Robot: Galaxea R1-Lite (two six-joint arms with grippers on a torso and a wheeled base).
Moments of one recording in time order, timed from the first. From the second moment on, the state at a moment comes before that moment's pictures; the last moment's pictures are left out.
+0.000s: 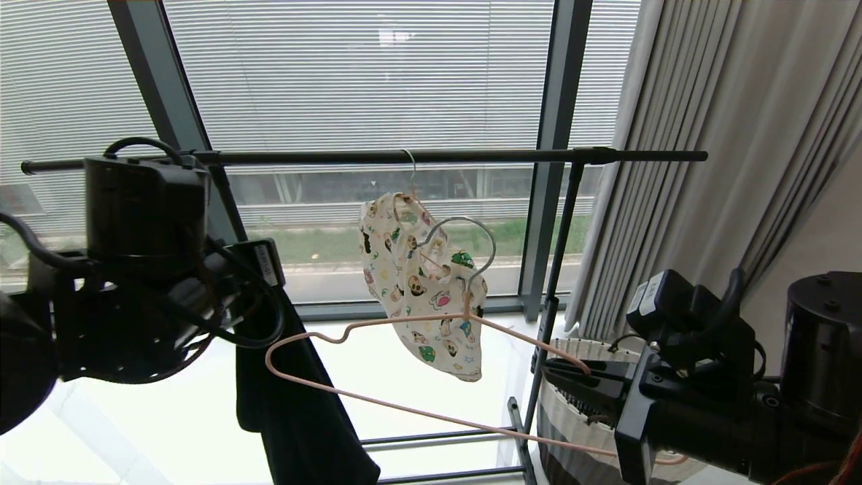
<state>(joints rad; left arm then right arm) -0.44 1.50 -0.88 -0.22 0.62 -0.27 0.95 1.43 -0.59 -0.55 0.03 -0.06</state>
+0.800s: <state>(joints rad) -0.48 1.63 -0.98 -0.22 0.66 -0.28 0.91 1.51 -0.68 -0.55 -0.09 0.03</state>
